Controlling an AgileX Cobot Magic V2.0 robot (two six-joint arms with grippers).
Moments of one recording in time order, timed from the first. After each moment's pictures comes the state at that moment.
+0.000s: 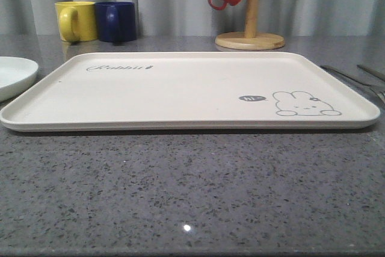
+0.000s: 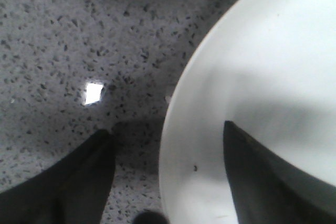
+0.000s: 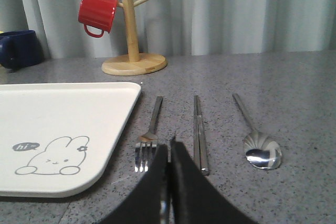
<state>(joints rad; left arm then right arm) 0.20 1.73 -1.35 -0.05 1.06 0.01 0.08 -0.01 0.03 -0.04 0.02 0.14</state>
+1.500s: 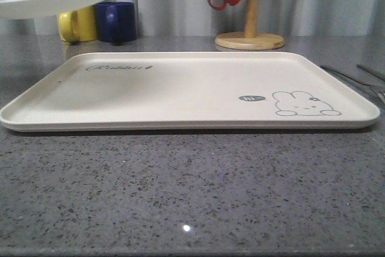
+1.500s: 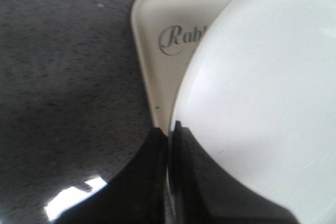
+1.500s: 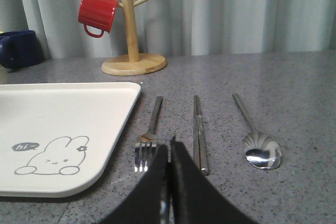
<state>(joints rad) 0.09 1.58 -1.44 -0.66 1.17 0.40 0.08 -0.01 0.03 -0.04 0.02 0.14</state>
